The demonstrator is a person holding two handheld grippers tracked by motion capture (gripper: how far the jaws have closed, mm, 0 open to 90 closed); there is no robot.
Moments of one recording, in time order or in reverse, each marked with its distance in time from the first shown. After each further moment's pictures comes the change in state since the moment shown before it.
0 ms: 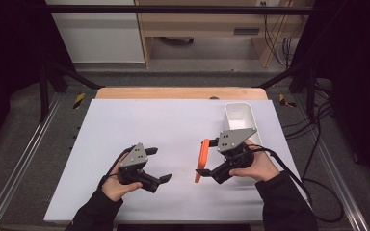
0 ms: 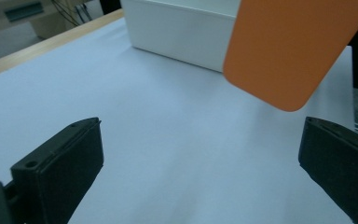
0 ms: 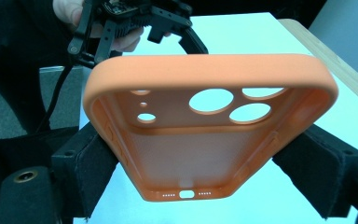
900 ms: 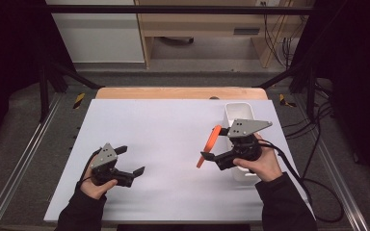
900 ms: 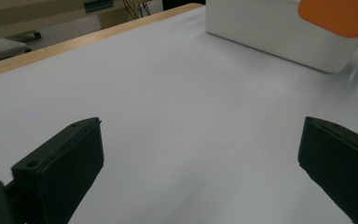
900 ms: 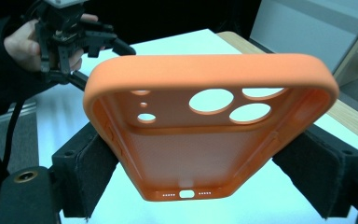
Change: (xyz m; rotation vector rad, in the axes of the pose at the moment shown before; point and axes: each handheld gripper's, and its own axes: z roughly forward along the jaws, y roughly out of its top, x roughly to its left) left arm 0.037 -0.044 -0.049 -0.022 0.197 -0.093; right arm -0.013 0.001 -0.019 -0.091 -0.188 0.160
